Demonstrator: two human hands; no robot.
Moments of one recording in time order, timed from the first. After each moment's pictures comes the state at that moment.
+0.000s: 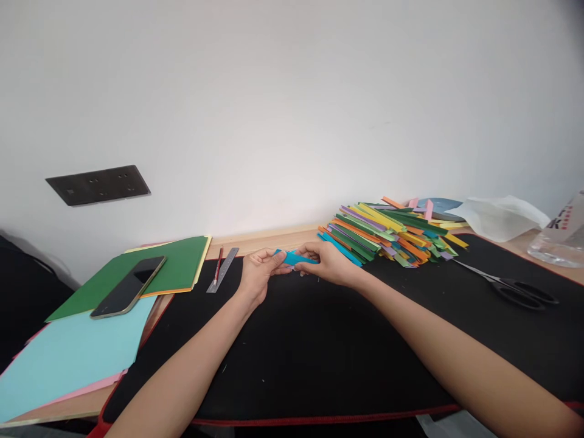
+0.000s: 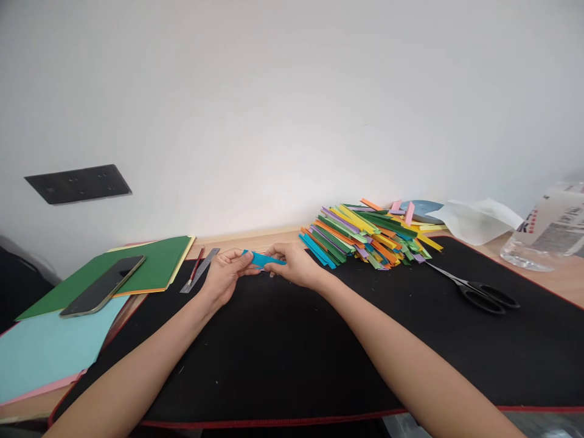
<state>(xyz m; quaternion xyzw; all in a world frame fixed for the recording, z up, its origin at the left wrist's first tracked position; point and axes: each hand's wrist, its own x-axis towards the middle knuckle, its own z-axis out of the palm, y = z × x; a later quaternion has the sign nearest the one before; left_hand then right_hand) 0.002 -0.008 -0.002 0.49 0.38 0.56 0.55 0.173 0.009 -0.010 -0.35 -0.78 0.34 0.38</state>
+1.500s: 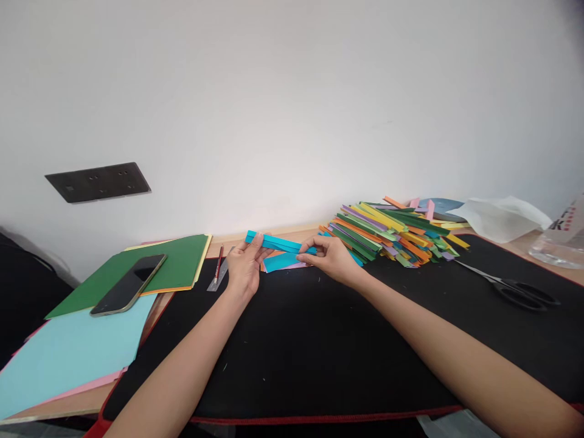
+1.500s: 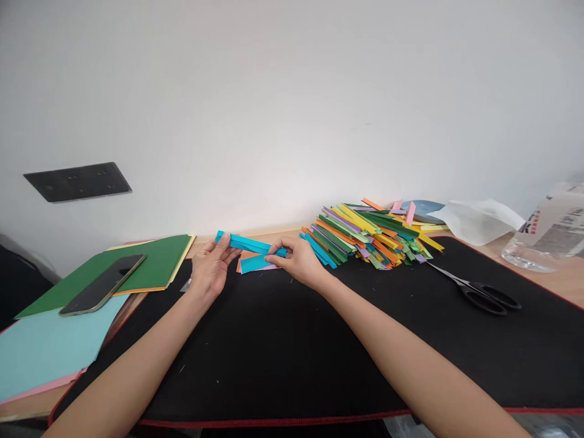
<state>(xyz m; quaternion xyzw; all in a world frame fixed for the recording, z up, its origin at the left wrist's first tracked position) -0.006 0.001 0.014 0.37 0.36 0.70 0.49 0.173 0.013 -0.013 -0.38 -0.72 0.33 0.48</state>
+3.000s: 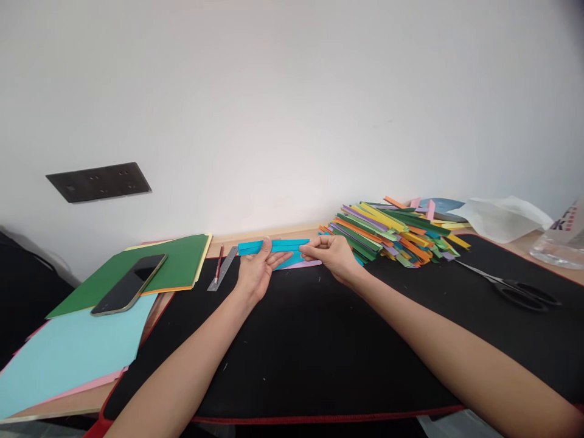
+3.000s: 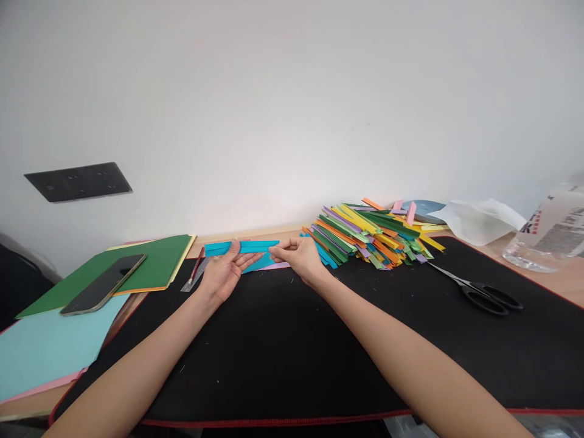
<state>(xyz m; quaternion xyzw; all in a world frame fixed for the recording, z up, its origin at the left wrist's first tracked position) 0.004 -0.003 0.007 0.37 0.31 0.64 0.60 0.165 0.015 -0.013 -0.38 -0.52 0.51 0.57</state>
